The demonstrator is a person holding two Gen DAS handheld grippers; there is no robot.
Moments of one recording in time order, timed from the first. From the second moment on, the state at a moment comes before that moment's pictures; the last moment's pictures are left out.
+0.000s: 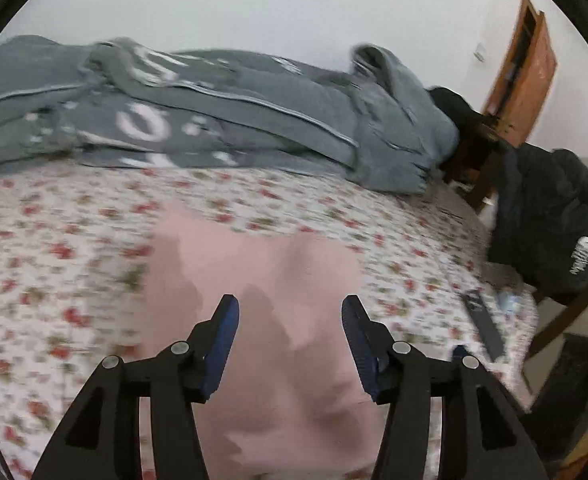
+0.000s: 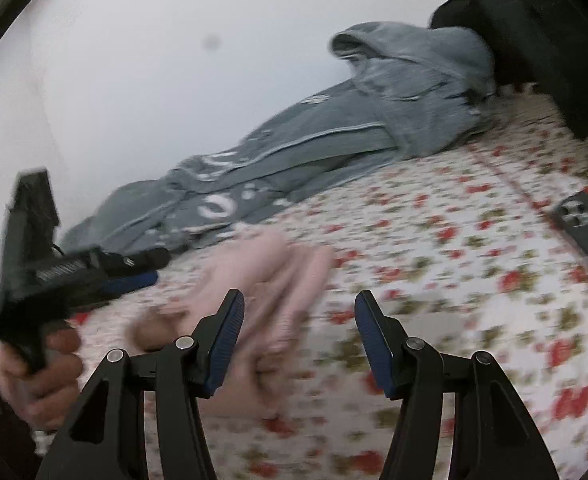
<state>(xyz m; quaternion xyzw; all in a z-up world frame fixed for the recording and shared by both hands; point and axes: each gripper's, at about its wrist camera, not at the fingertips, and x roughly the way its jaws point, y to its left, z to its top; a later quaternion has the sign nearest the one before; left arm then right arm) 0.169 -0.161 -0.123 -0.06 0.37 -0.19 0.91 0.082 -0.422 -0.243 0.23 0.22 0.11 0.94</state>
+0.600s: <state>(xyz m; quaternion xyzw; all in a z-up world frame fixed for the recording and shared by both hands) 0.161 -0.025 -0.167 -0.12 0.40 -0.17 0.89 0.085 -0.345 -0.235 0.21 0.21 0.14 0.95</state>
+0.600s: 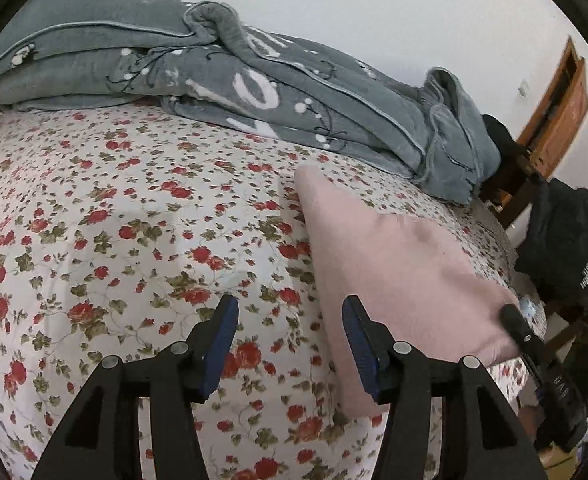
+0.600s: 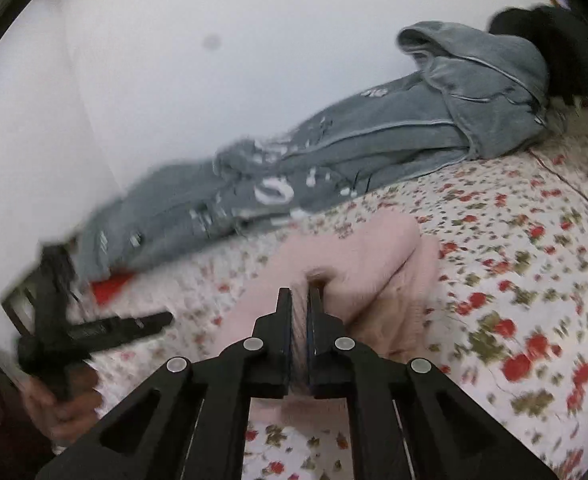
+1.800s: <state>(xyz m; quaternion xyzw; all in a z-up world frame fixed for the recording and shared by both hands) 0.180 -0.077 -0.190 -0.09 0.42 -0.21 0.88 0.133 -0.360 -0.275 0.13 0.30 0.04 0.94</state>
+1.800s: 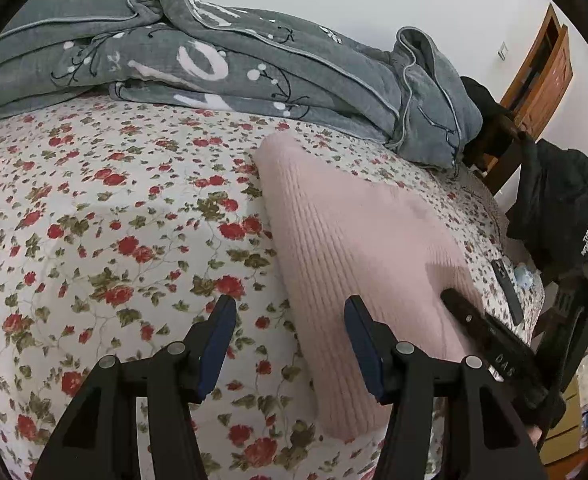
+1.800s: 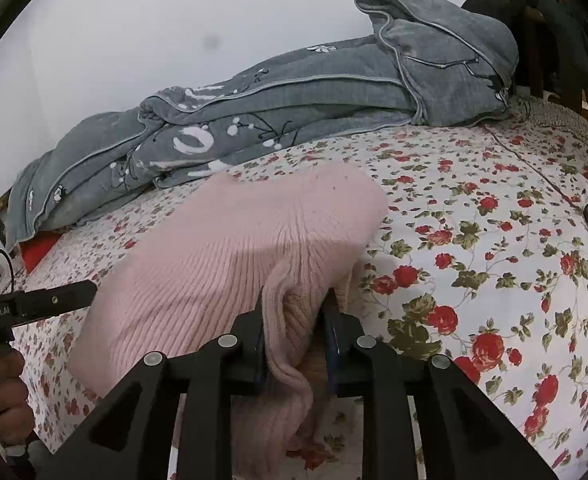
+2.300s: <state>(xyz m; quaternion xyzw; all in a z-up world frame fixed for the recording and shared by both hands) 0.183 -0.088 -0.193 -0.08 0.42 -0.19 0.88 0.136 -0.357 -0.276 0.15 0.30 0.03 0.94</state>
